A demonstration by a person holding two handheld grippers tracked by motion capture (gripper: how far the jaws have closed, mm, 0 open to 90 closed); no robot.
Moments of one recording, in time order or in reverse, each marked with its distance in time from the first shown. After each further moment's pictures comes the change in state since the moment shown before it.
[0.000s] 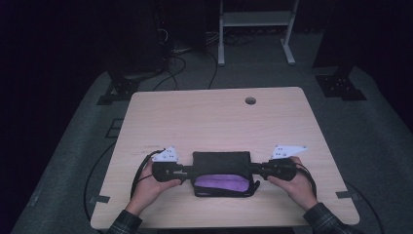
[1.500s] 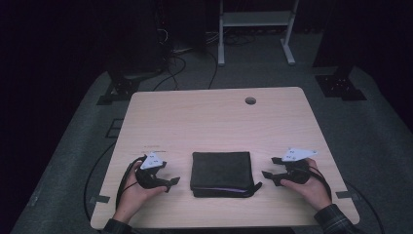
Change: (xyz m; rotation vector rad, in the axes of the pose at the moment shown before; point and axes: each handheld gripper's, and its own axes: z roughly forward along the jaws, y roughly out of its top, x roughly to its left) left arm 0.014 -0.051 -0.033 0.089 0.311 -0.059; right arm -0.028 -0.037 -0.024 0.095 -0.237 -0.019
